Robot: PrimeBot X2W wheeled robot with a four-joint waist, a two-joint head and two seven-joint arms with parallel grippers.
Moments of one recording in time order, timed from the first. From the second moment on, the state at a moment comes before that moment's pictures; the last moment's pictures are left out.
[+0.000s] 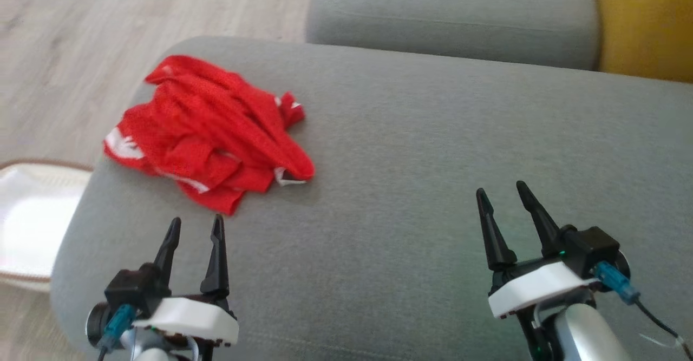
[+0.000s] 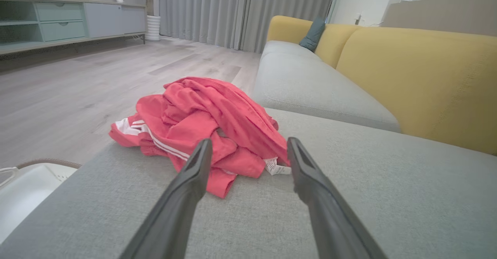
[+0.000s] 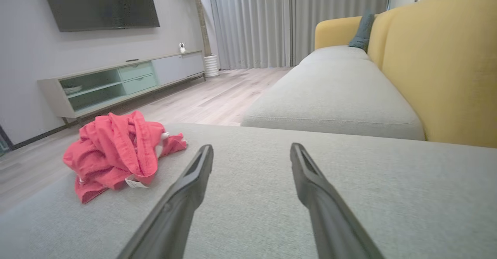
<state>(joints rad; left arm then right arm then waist) 0.05 0.05 -0.14 0.16 -0.21 0.01 -0.25 -0.07 -0.05 0.16 0.27 0.16 0.13 -0.19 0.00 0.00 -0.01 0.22</state>
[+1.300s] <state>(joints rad) -0.10 0.17 -0.04 0.17 -0.17 -0.07 -0.24 -0.12 -0.05 0.20 0.32 0.20 0.13 -0.23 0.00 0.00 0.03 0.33</state>
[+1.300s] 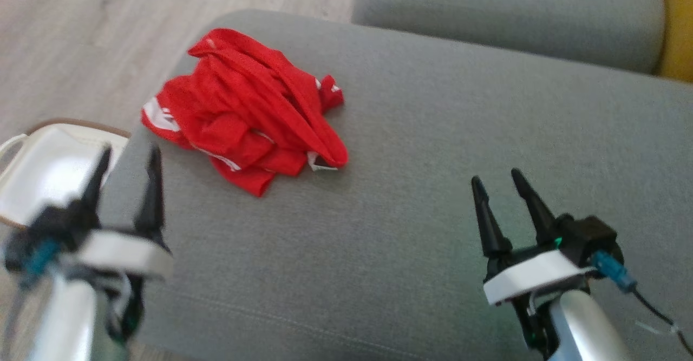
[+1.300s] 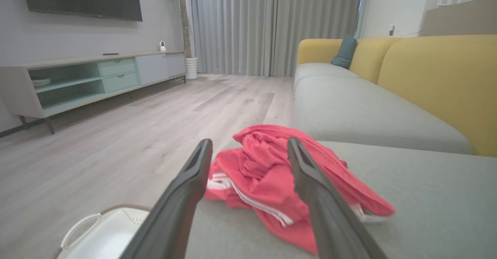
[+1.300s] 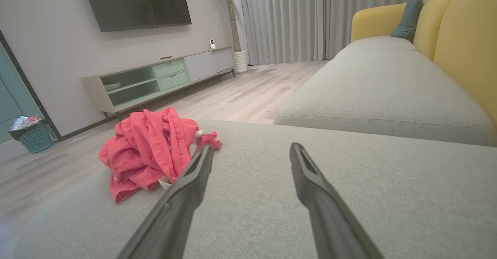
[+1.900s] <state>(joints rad) -0.73 0.46 -0.22 0.58 -0.52 -0.13 0.33 -0.22 -0.05 0.15 0.22 0.14 0.13 -0.19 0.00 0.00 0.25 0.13</state>
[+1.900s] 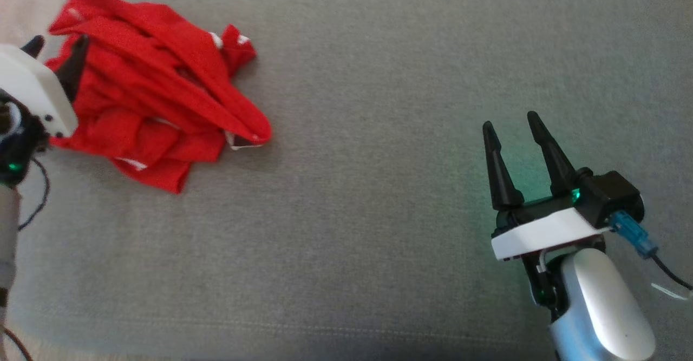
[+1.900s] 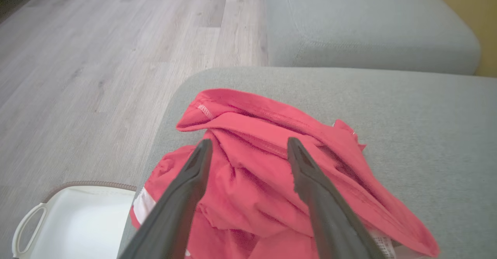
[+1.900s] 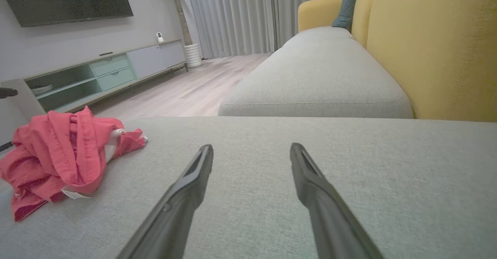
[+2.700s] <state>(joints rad) -0.98 0.46 -0.32 0.99 -0.60 -0.13 0.27 -0.25 -0.05 0.14 0.19 0.12 0.13 -0.18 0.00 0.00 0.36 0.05</state>
